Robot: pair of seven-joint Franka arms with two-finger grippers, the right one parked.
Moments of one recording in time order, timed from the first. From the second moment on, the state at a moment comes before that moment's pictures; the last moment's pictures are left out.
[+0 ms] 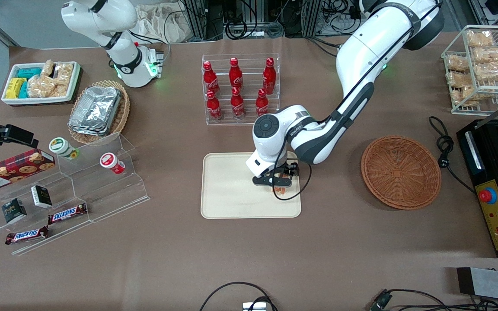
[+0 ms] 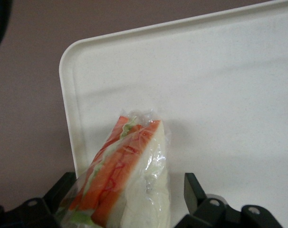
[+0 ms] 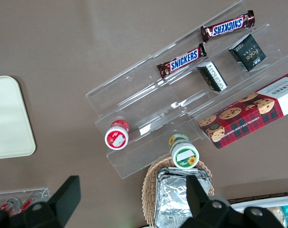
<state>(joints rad) -0.31 0.74 -0.50 -1.58 0.61 2.15 -0.93</state>
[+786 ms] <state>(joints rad) -0.20 0.57 -0.50 -1.53 0.52 2.02 -0.93</state>
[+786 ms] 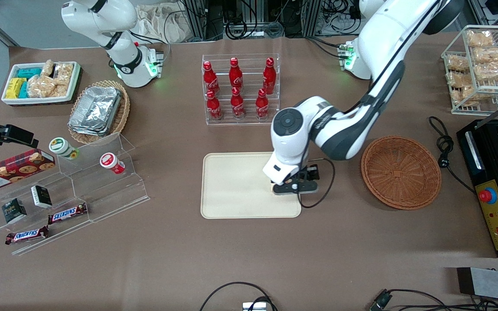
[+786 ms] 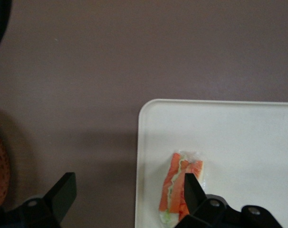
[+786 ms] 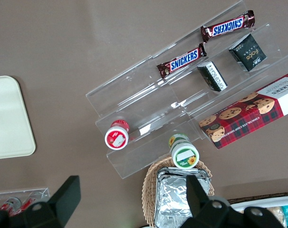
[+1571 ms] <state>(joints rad) 0.02 0.45 -0.50 -1.32 0.31 1.71 -0.62</state>
